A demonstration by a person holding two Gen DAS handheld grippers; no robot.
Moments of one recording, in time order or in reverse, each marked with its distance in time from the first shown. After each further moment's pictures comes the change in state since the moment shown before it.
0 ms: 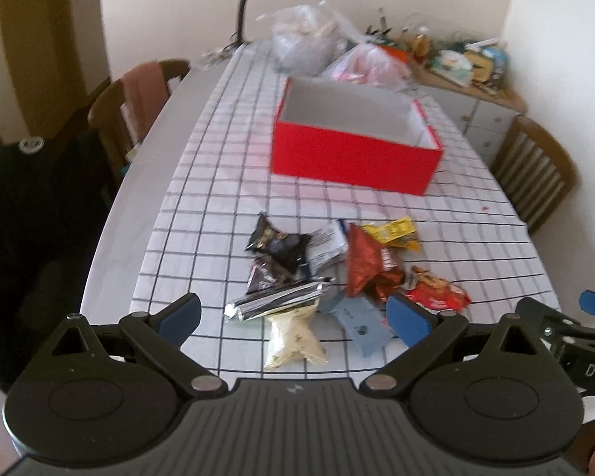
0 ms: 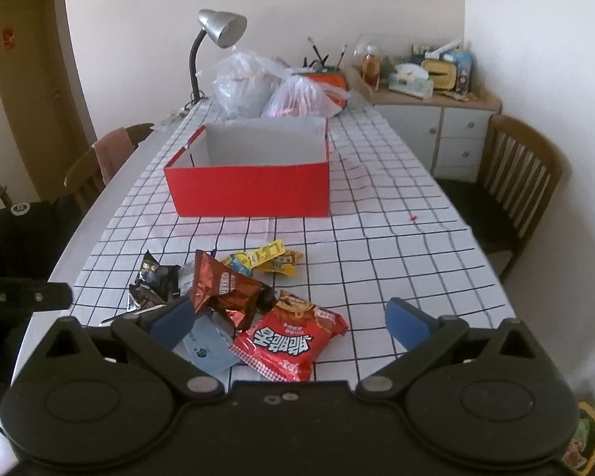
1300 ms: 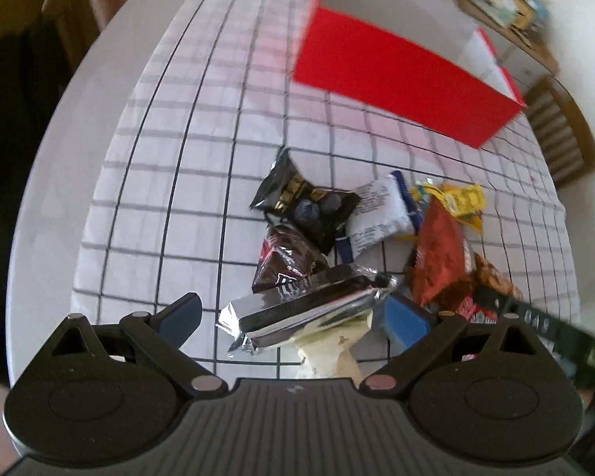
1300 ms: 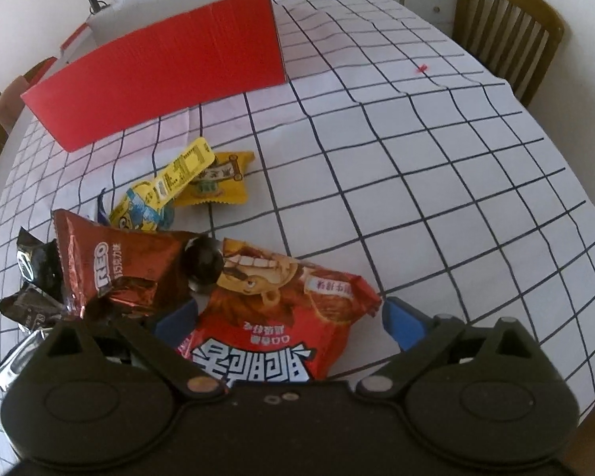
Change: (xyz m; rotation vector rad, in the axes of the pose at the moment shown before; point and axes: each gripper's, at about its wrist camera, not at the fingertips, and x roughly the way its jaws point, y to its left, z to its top) left arm 0.157 0.058 0.038 -0.127 0.349 -0.114; right arm 0.181 -0.023 -0.015 0.236 0.362 -0.105
